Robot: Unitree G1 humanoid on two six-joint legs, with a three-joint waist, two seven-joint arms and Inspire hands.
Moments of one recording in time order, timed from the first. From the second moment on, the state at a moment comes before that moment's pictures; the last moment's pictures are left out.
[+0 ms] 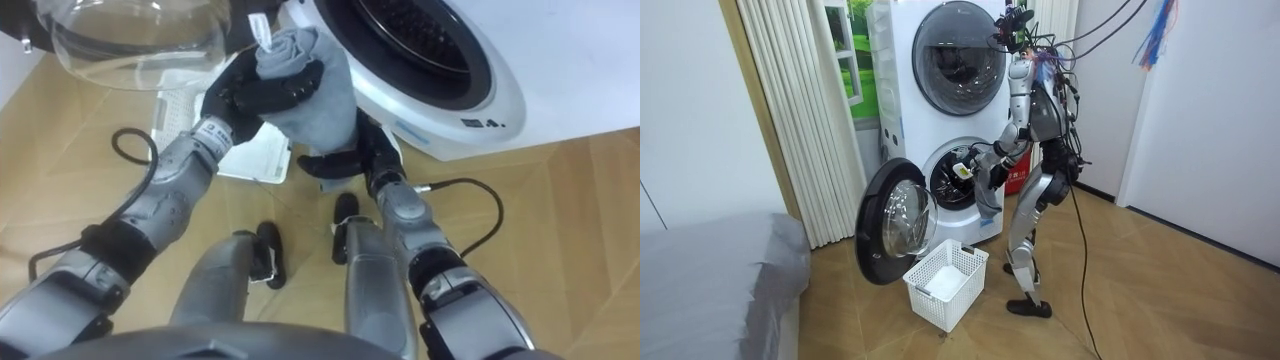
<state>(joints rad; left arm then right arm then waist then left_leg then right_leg) -0.32 0.17 -0.46 0.57 -0.75 -0.19 -0.21 -0.27 -0.15 0.39 1.01 0.39 -0.25 0.01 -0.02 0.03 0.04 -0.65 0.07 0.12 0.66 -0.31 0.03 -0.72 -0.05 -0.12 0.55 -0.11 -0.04</state>
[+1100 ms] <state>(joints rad) -0.31 0.11 -0.47 0.57 -0.86 -0.11 -0.30 -0.28 -0.15 0.39 1.07 0.39 -0.15 0.07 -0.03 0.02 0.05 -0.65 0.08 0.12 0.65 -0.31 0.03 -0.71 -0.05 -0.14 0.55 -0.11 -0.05</state>
